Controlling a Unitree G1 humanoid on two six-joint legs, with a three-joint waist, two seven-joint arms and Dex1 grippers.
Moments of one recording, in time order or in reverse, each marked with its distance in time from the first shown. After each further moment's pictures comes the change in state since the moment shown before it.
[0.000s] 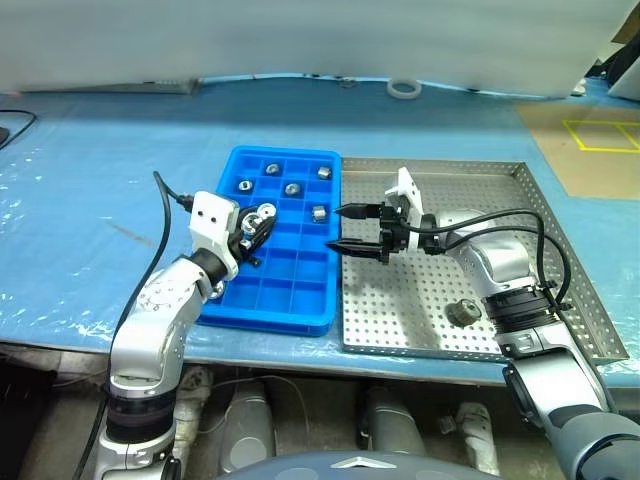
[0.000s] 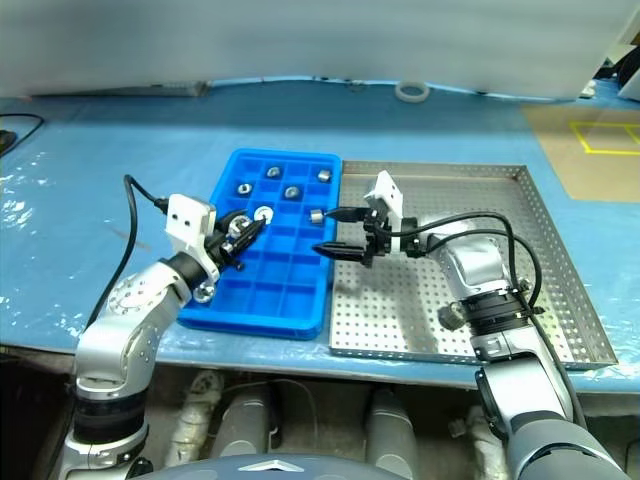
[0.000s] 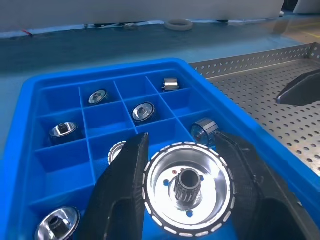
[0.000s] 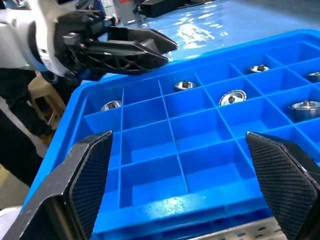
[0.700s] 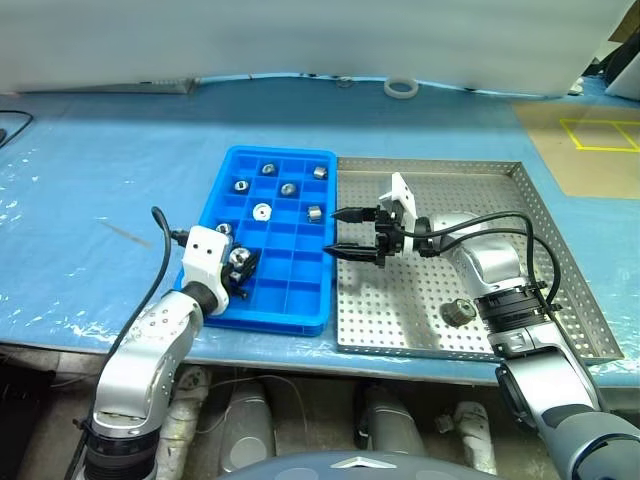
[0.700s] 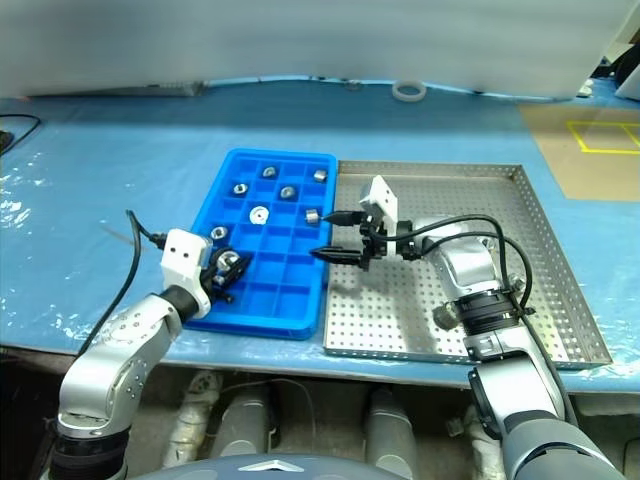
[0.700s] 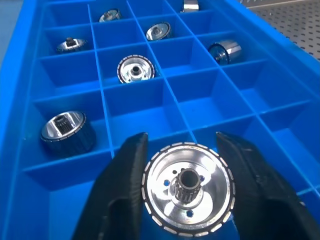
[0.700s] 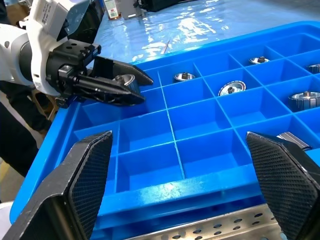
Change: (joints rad) left arm 0.145 0.065 -0.046 -0.001 0.014 0.046 0.088; right arm 0.001 0.025 -0.001 0.022 -0.046 -0.029 0.014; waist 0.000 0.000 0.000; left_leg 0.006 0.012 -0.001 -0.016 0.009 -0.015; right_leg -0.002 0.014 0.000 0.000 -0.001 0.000
